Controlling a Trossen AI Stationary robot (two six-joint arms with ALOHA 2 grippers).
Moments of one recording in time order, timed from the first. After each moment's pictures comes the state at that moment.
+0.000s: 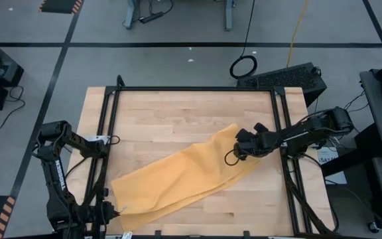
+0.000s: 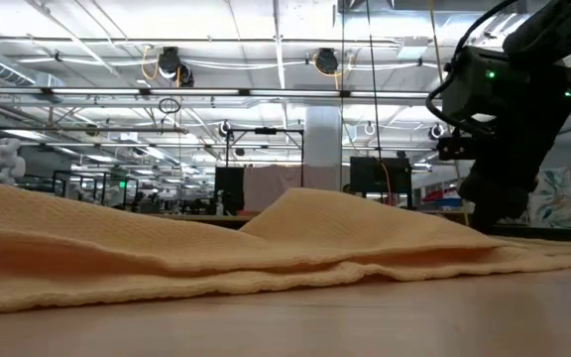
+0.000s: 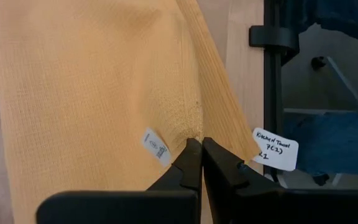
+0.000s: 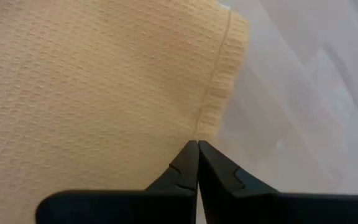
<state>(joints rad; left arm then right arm) -1.36 1.61 1.15 -0.96 -0.54 -1.44 0.10 1.41 0.55 -0.58 0.57 0.75</state>
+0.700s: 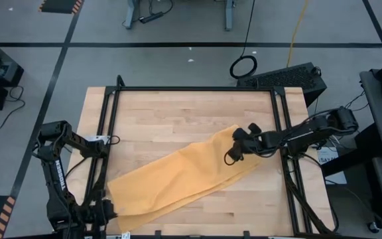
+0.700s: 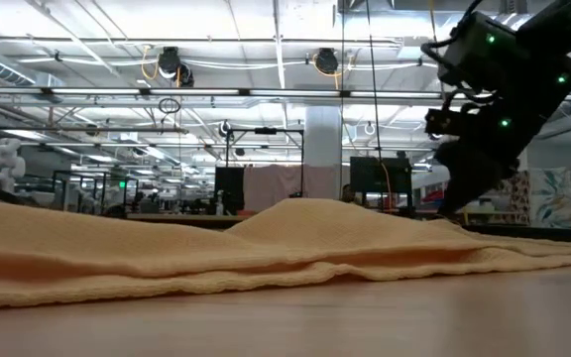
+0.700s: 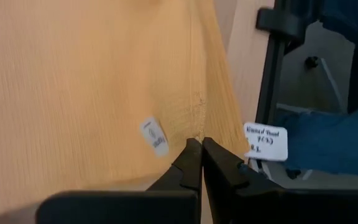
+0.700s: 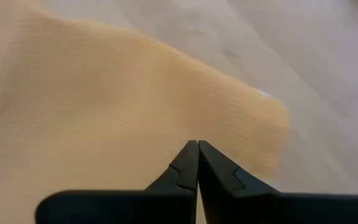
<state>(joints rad) -1.37 1.61 1.15 -0.95 -0.46 -1.58 0.12 1.33 0.53 -0.36 0.57 0.70</state>
